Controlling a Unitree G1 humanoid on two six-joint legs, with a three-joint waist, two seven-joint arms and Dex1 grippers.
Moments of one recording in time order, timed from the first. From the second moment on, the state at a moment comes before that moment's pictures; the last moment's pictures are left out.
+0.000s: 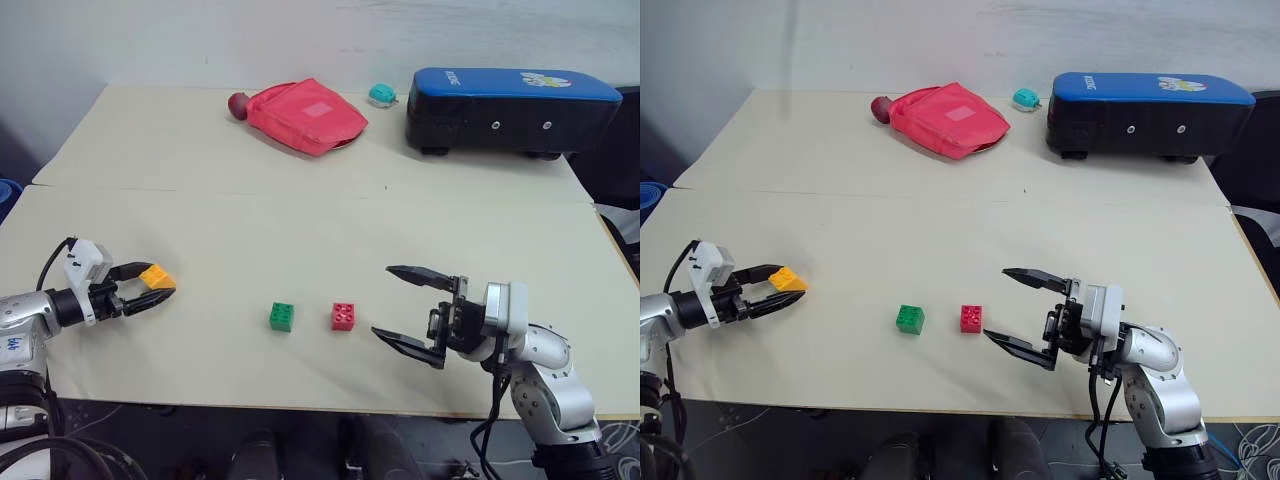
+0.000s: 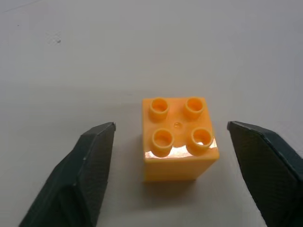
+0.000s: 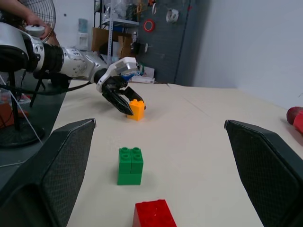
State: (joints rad) left arm -0.39 0.86 0.27 0.71 -0.29 0.00 -1.18; right arm -0.05 -0.48 -0.02 -0.31 0.60 -0.07 1.12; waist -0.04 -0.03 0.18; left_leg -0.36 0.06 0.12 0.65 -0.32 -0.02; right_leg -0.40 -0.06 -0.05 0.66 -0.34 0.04
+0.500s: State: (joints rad) left arm -0.50 0.84 -0.01 0.65 -0.27 -0.33 -1.50; right arm 0.01 -0.63 -0.09 -0.32 0.60 -0.04 1.17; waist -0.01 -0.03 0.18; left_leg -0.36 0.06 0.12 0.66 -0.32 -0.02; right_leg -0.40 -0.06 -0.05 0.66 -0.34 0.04
